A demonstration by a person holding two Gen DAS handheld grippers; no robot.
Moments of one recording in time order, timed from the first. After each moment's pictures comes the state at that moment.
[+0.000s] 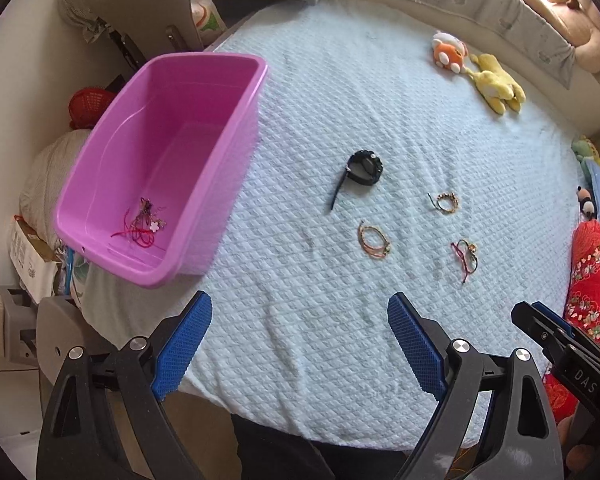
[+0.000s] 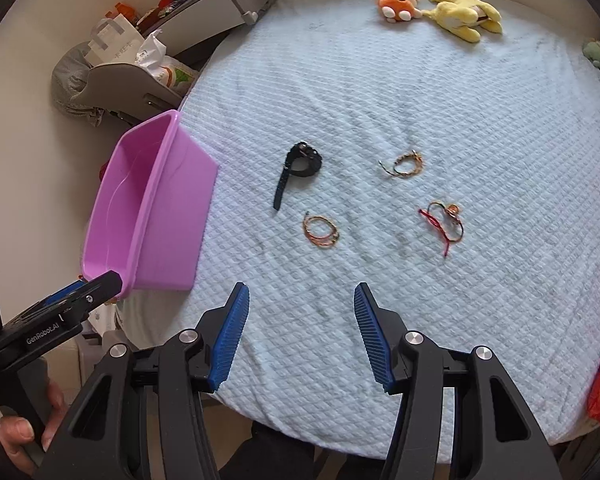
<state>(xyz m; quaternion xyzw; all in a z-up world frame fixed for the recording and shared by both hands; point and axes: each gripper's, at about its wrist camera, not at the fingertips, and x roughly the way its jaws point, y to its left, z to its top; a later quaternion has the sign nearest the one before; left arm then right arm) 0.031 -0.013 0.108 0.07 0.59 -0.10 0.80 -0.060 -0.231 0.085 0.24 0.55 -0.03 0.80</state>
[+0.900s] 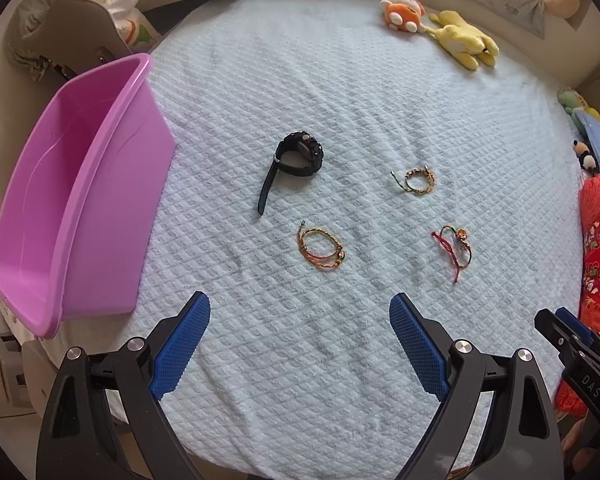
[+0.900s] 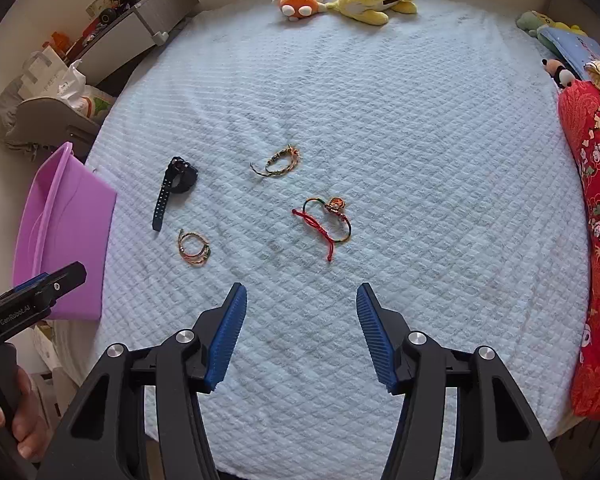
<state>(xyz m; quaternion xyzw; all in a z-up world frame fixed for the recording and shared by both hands) 0.045 -0.115 0.016 0.12 0.58 -0.15 0.79 -0.093 -0.329 0.002 0.24 0.53 -0.14 0.80</state>
